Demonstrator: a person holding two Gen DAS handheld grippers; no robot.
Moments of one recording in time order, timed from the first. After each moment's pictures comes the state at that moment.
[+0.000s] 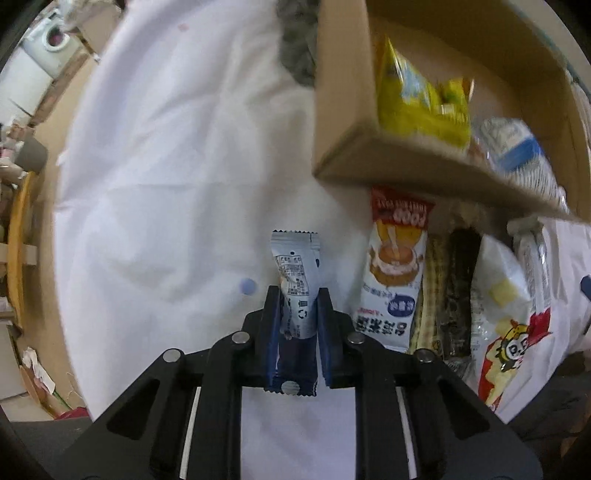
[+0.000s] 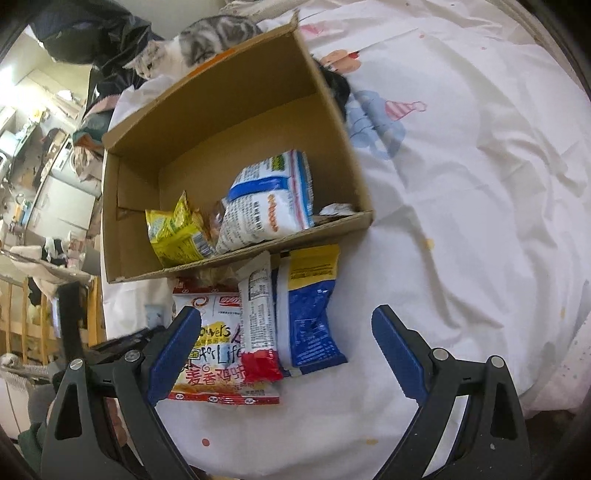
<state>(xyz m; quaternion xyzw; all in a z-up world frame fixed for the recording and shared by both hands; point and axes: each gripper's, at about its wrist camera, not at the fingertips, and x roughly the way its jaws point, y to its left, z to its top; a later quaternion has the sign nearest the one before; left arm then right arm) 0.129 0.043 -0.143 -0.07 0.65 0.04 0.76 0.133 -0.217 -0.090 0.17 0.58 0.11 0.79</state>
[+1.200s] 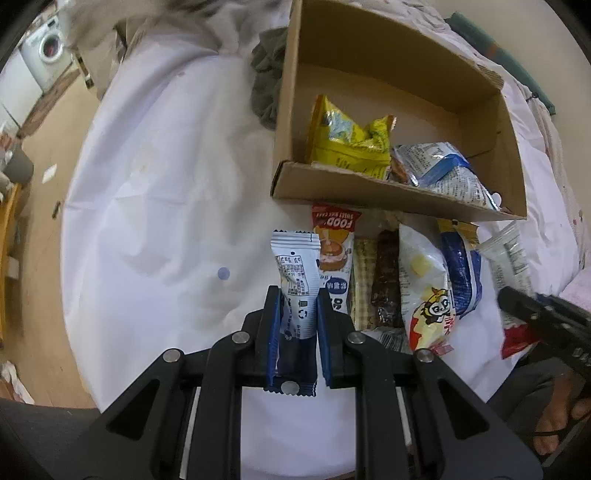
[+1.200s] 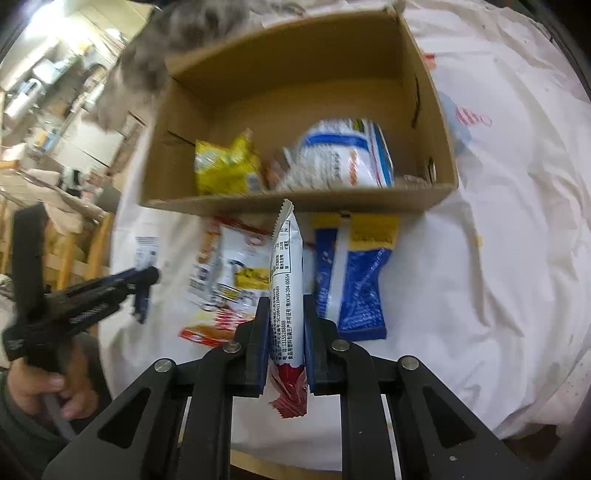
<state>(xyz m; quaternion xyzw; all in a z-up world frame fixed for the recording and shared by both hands) 0.101 0.034 -0.087 -0.09 0.59 -0.01 0.80 0.096 -0.191 -0.081 0.09 0.58 0.21 0.78</state>
